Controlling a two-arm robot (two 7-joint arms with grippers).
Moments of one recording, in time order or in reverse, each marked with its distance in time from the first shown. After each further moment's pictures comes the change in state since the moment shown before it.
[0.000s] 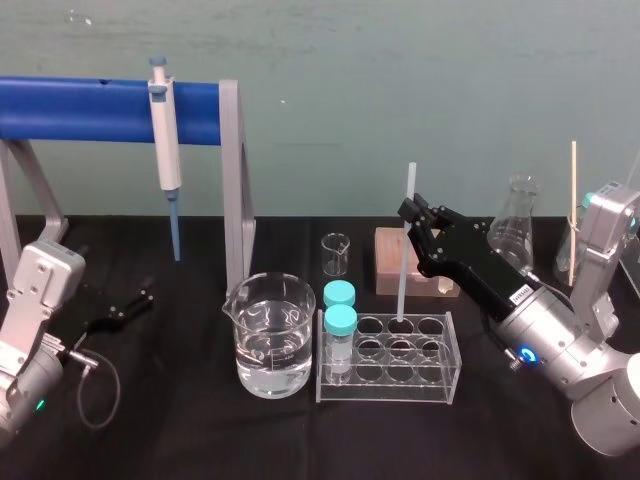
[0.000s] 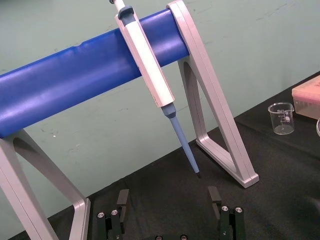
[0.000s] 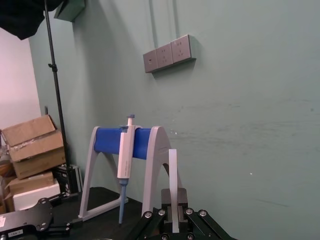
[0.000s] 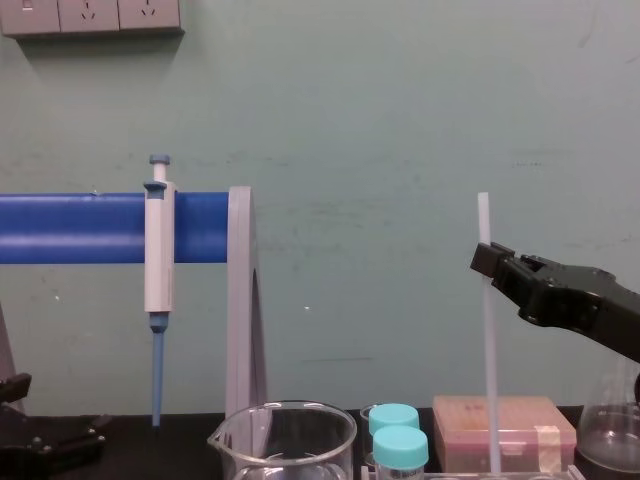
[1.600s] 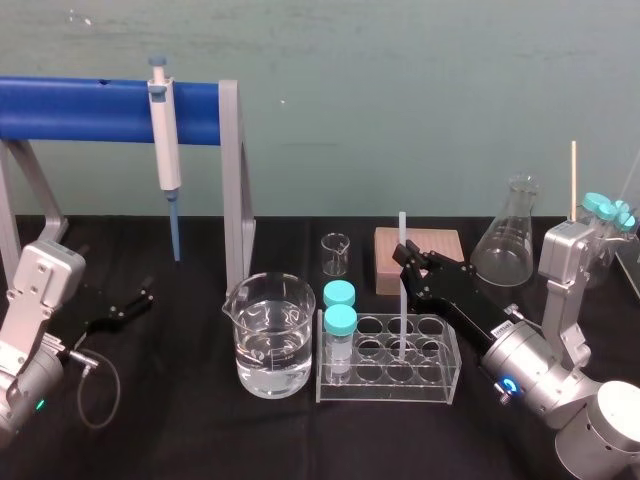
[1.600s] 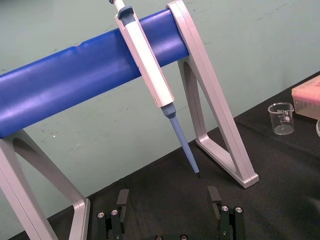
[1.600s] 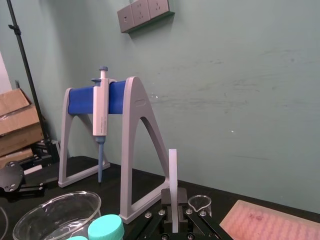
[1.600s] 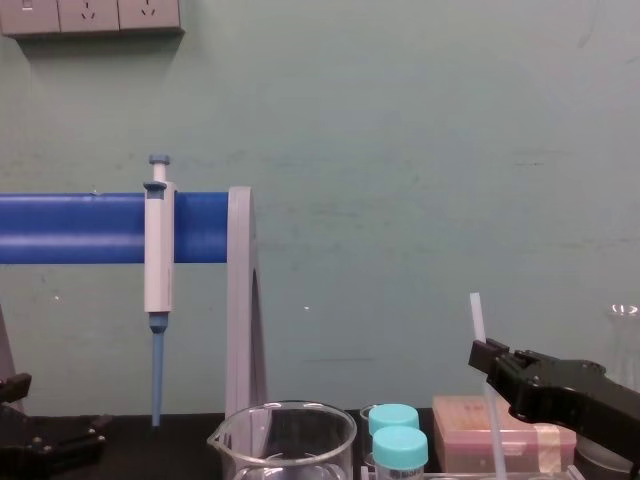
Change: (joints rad) left arm 0.000 0.000 0.000 0.000 0.000 0.000 0.000; right arm 0.006 -0.038 -0.022 0.133 -0.073 0.004 -0.063
